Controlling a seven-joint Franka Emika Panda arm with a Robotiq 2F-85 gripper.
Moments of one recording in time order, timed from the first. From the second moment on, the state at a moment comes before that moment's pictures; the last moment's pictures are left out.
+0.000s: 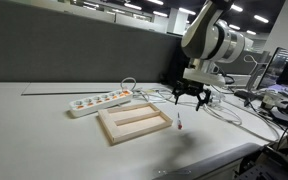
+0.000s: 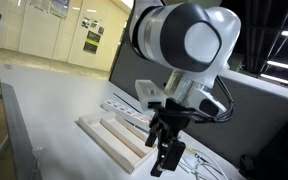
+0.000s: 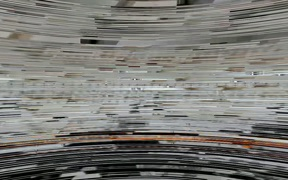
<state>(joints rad) -0.13 0.19 -0.09 -2.57 0.15 2.77 0.35</state>
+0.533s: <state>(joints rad) -0.11 0.28 -0.14 -2.51 0.16 2.77 0.35</state>
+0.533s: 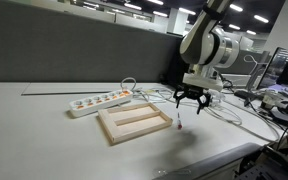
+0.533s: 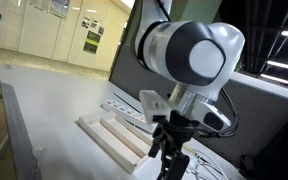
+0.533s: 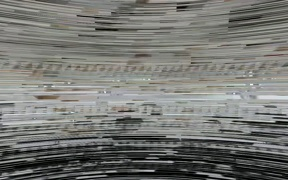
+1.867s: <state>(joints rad) -0.02 0.47 -0.18 -2.41 0.16 2.85 0.35</state>
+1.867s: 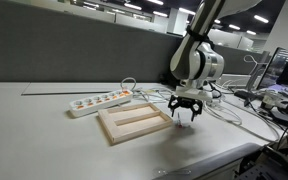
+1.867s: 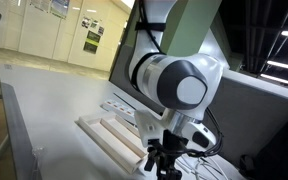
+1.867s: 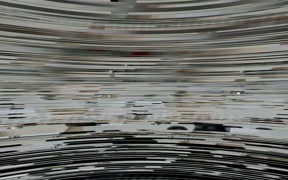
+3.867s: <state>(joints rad) 0.10 0.39 -0.20 -2.39 0.16 2.91 0.37</state>
